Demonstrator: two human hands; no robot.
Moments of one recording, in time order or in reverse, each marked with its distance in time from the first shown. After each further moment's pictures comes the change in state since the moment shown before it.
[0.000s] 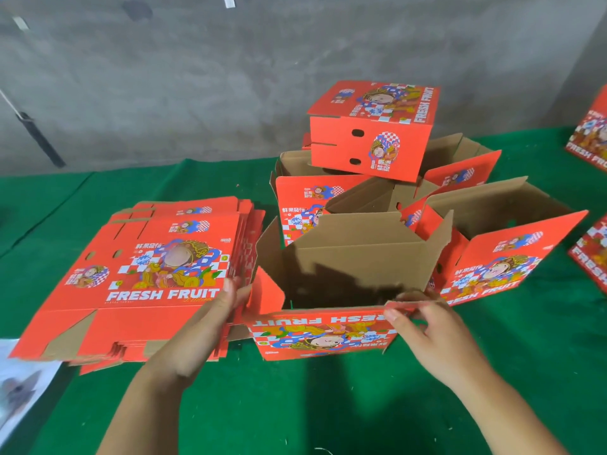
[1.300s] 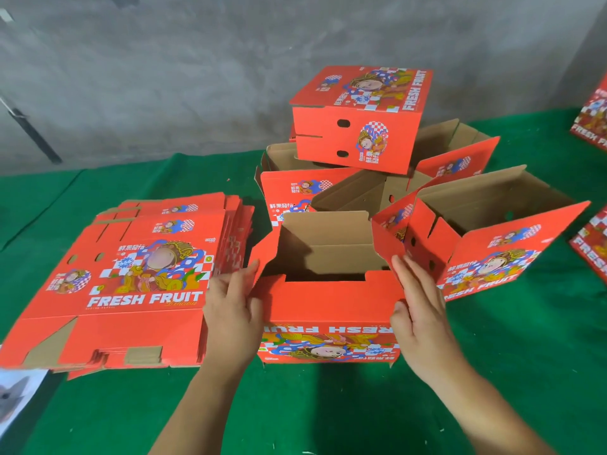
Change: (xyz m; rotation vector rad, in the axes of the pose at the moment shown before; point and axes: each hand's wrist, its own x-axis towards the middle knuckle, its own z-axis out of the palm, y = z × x) left_hand 0.041 -0.033 0.062 0.703 0.642 0.341; right_hand 0.022 0.025 0.017 0.123 0.238 -0.280
